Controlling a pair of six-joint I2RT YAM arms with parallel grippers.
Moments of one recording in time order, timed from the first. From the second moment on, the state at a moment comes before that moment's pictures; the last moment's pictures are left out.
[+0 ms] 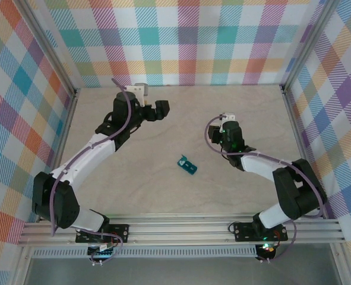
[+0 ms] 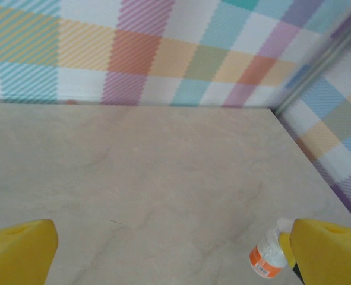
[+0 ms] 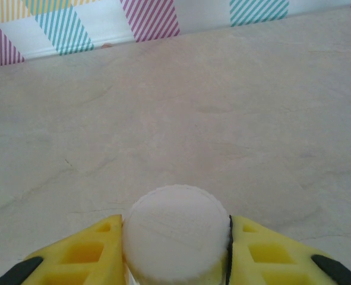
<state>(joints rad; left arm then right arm) -0.42 1.43 1.18 -0.08 0.08 -0.37 0.44 1.52 0.70 0.38 0.16 0.32</state>
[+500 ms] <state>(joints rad) -0.41 1.50 1.29 -0.22 0.06 -0.38 0.50 1.61 0.60 0.56 0.21 0.32</state>
